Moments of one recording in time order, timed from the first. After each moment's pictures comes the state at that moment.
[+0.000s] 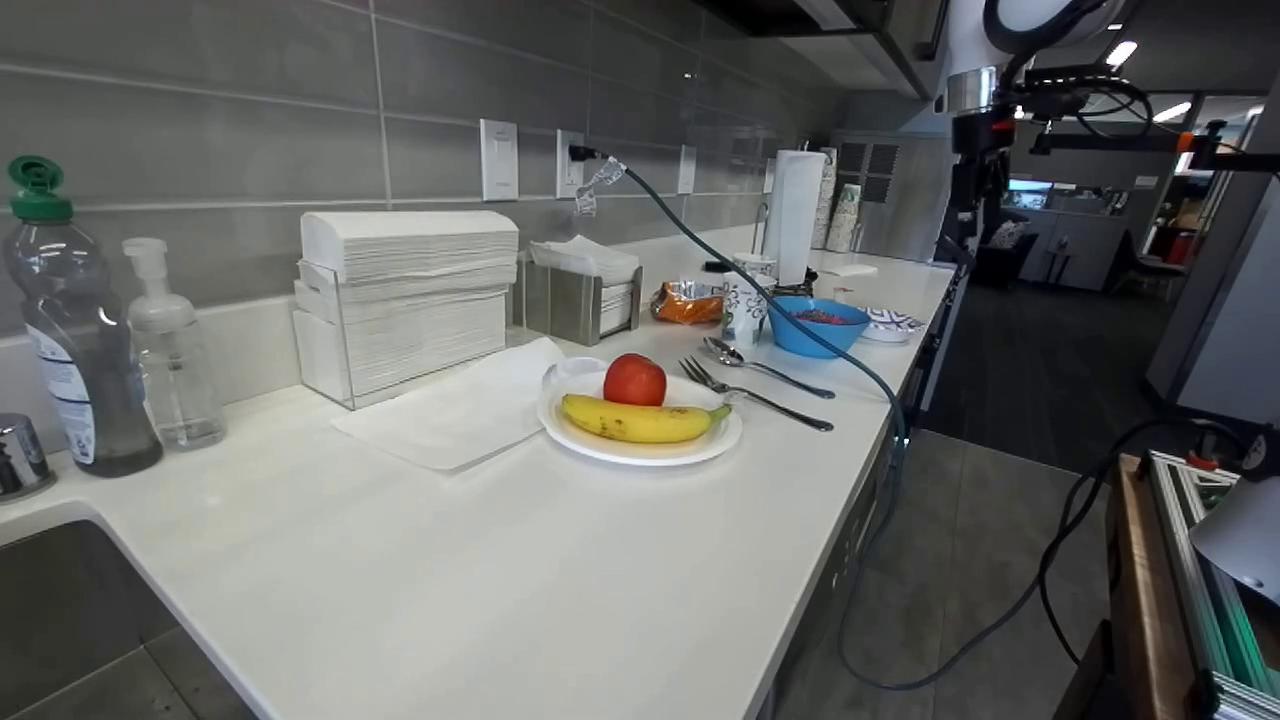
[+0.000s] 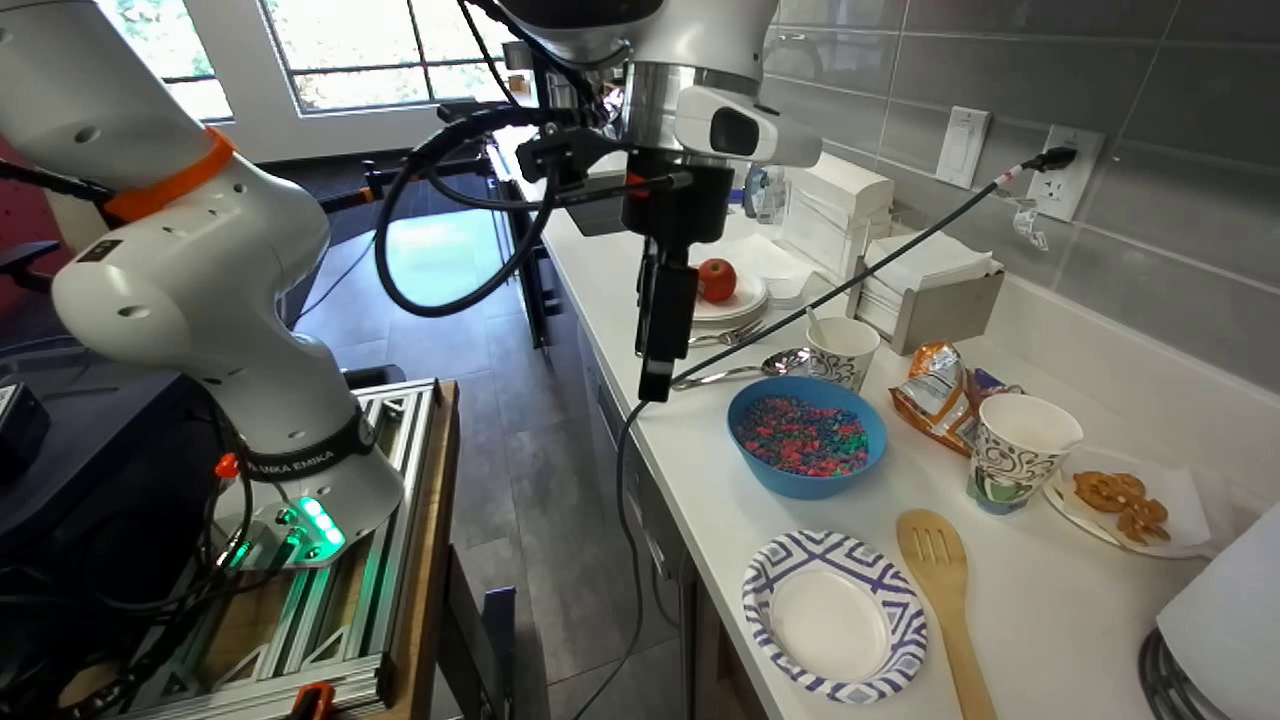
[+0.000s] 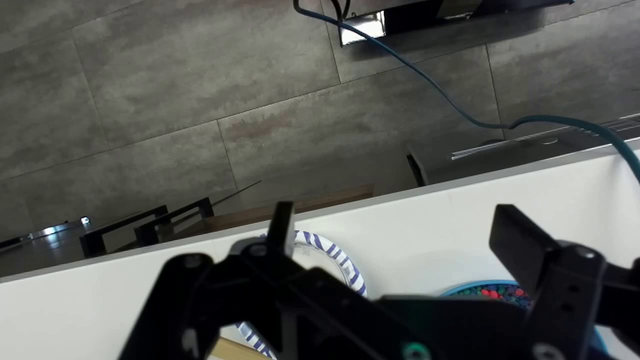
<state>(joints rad) -0.22 -0.32 -0.14 -2.38 -0.29 1.91 -0.07</state>
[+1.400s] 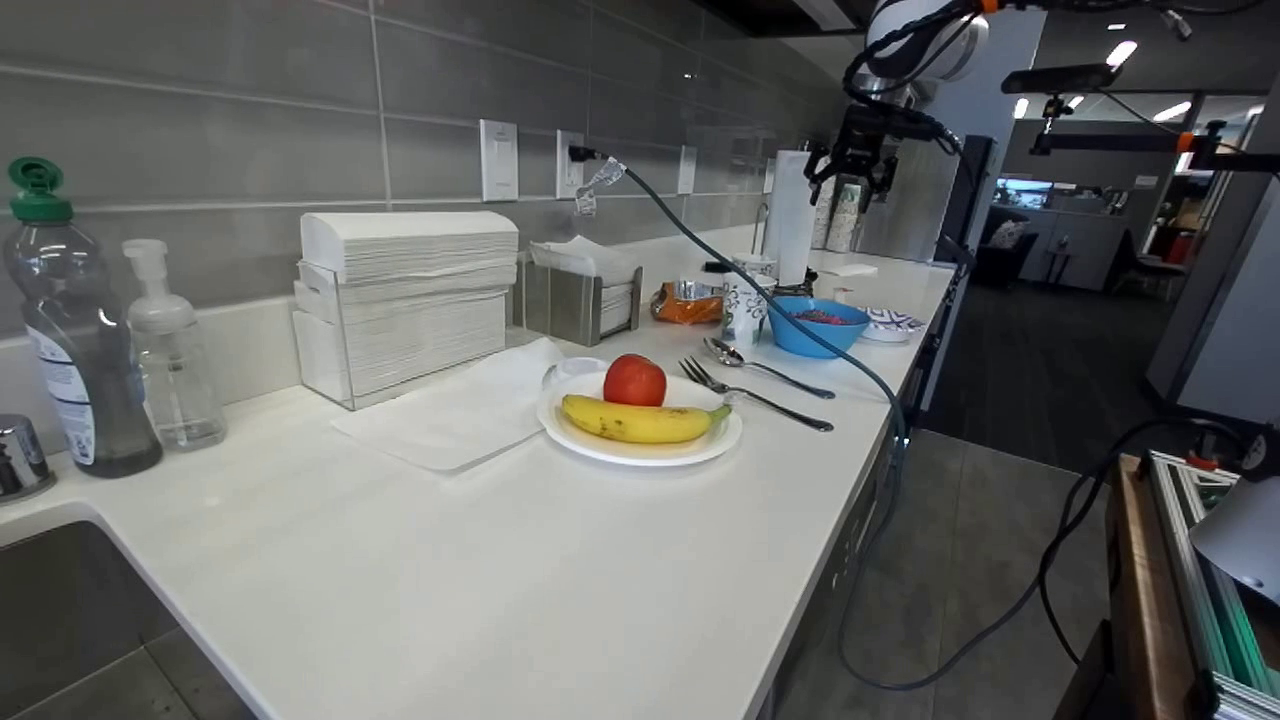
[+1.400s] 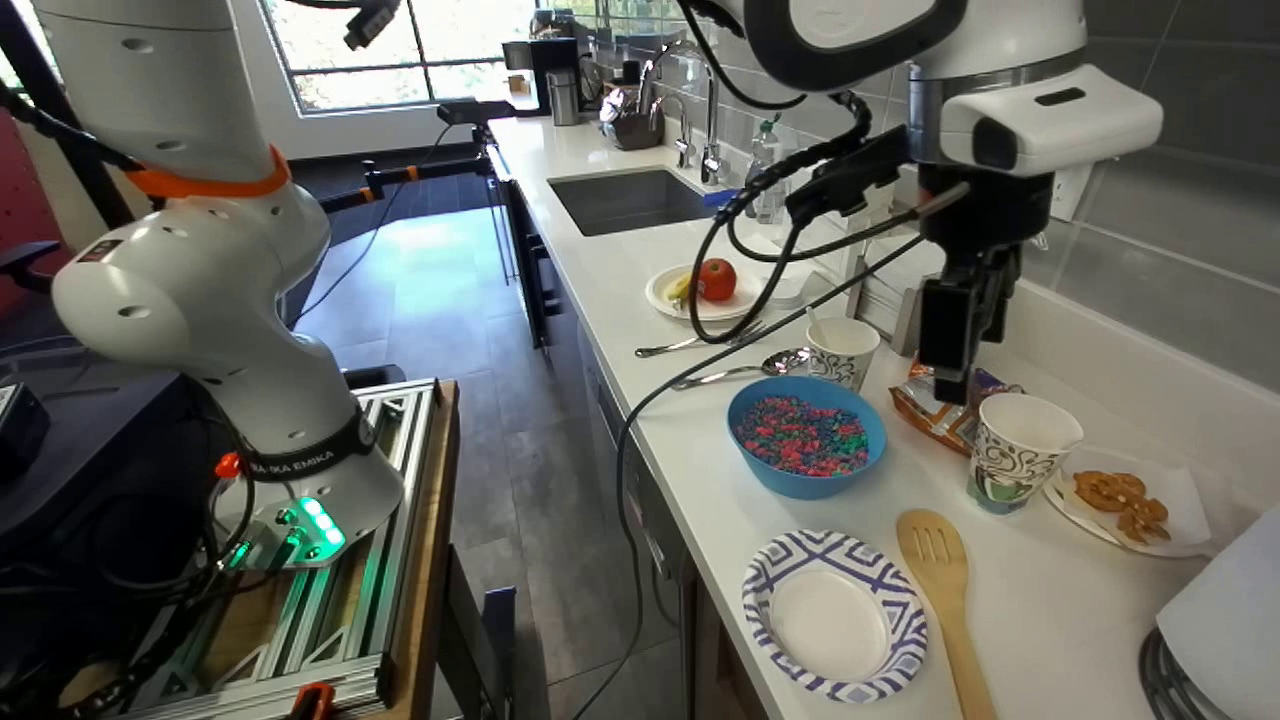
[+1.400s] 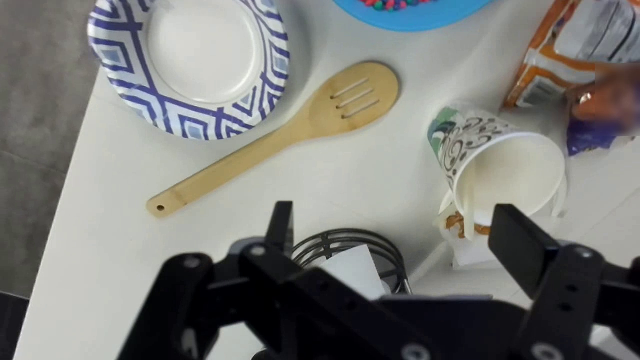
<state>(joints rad) -0.22 0.18 -0.19 -1.87 -0.02 2.27 0.54</state>
